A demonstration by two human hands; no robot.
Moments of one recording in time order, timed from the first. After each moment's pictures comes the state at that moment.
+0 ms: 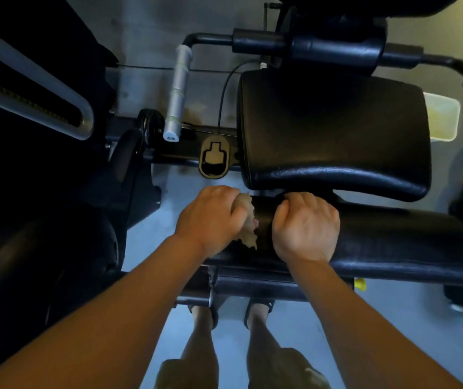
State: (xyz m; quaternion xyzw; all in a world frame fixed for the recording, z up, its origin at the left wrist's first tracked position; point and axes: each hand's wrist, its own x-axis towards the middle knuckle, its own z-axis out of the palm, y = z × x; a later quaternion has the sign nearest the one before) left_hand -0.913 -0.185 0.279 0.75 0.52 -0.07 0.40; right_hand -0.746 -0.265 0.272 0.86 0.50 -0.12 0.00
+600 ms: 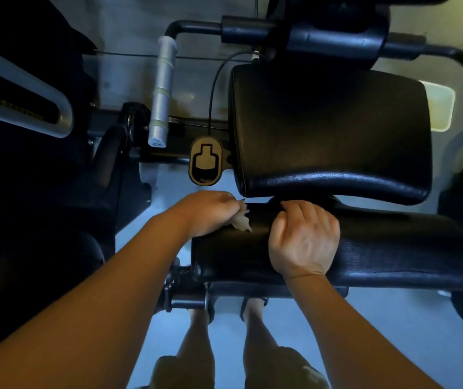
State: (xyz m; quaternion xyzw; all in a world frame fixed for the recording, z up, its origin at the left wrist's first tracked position) left_hand -0.902 -0.129 0.262 0.60 0.50 -0.23 0.58; right_hand -0.749 -0.268 0.261 0.86 0.51 -0.06 -0.06
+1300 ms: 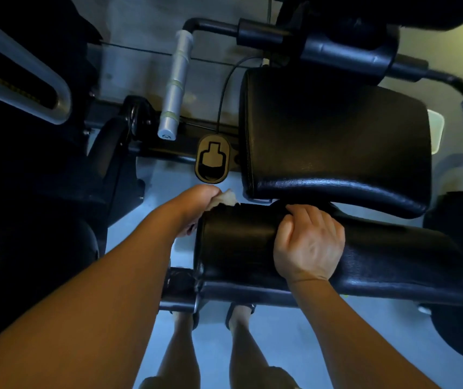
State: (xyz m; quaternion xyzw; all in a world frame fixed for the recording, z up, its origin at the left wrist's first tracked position) left_hand -0.931 -0.136 0.235 0.28 0.62 -0.10 0.72; right_hand -0.751 -0.268 0.257 0.85 0.52 -0.05 -0.05
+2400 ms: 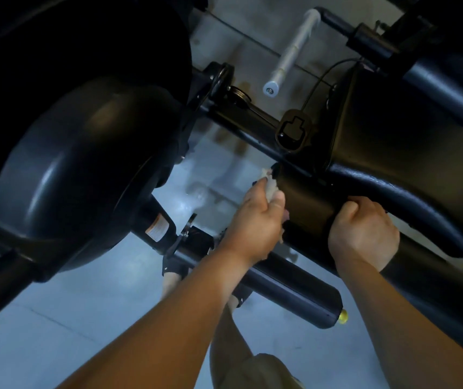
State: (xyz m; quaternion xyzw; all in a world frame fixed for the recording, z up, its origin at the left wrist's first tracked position) left_hand -0.948 -0.278 0.283 0.35 0.62 0.25 0.66; right_hand -0.762 -0.270 0.267 0.85 0.51 -0.09 -0.05
